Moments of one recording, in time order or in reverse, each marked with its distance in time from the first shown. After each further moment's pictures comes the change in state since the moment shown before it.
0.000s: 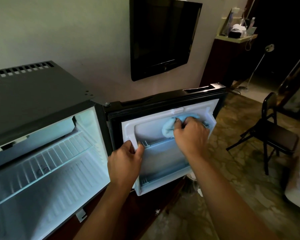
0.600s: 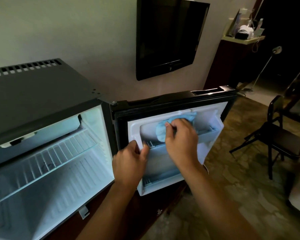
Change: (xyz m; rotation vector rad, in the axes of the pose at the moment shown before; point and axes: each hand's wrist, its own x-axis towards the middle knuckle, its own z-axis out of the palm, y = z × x) left_hand -0.001 0.002 -0.002 0.023 -0.034 0.011; right_hand -0.036 -0.035 0.000 0.237 0.020 -0.288
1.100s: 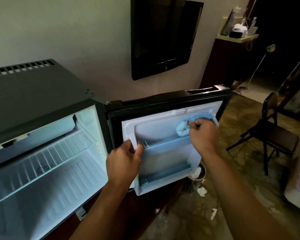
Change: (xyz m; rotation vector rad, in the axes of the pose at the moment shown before) left_hand 0.002 -0.004 -0.003 0.036 -0.001 0.056; right_hand 0.031 0.069 -0.034 -0.133 -0.032 0.342
